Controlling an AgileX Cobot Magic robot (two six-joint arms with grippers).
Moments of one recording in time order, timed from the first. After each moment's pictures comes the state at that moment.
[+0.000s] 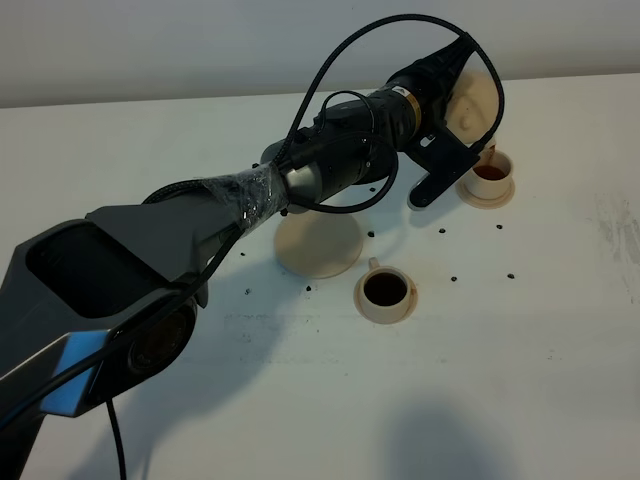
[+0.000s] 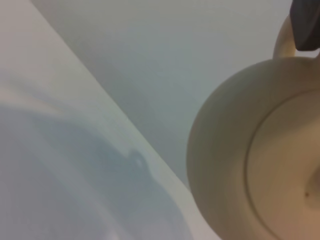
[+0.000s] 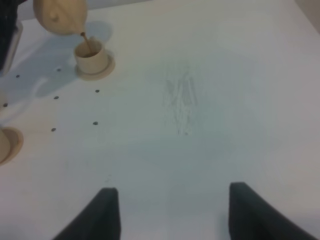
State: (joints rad) left arm -0.70 2.47 -2.03 1.15 0.12 0.90; right arm -0.09 -0.01 -0.52 0.04 1.11 0.04
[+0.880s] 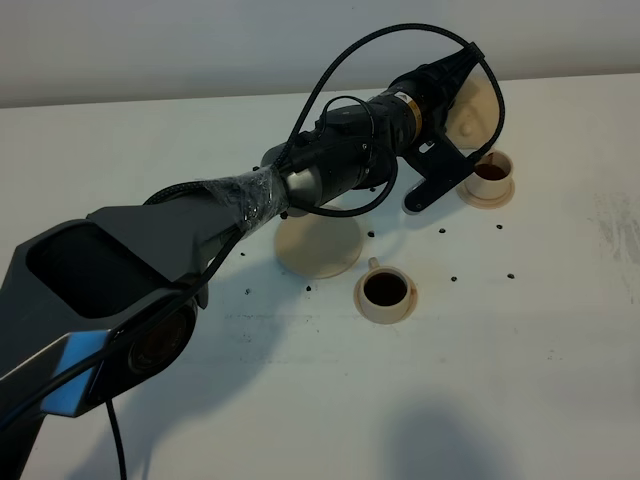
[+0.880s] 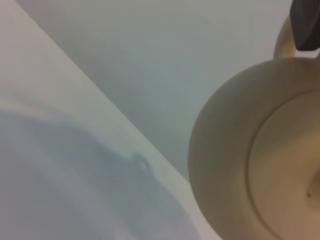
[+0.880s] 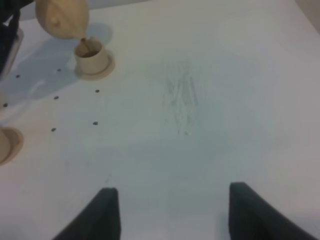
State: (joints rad) left arm -0.70 2.47 -2.01 1.21 0.09 0.91; right arm -0.09 -0.01 -0.52 0.04 1.11 0.04
